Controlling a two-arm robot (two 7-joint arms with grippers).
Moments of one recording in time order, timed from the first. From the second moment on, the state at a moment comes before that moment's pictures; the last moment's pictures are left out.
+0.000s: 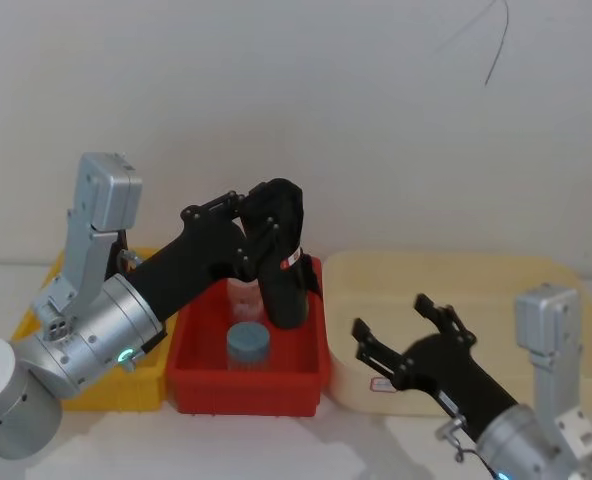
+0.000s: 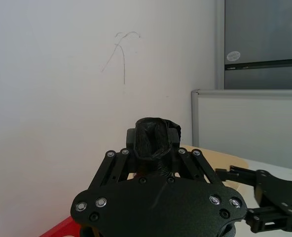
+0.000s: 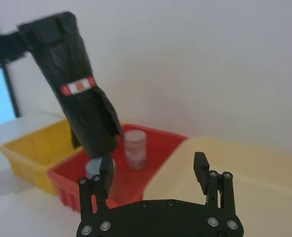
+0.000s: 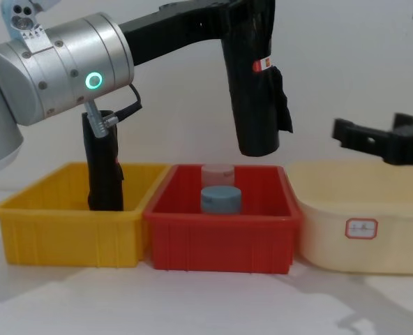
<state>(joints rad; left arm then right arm) -0.54 0.24 0.43 -1.44 -0.52 -0.11 -0.57 0.07 0.34 -0.25 -1.75 0.36 0.05 0.22</state>
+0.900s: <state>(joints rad) -0.54 0.24 0.43 -1.44 -0.52 -0.11 -0.57 0.30 0.29 -0.34 -1.53 0.42 0.03 0.38</state>
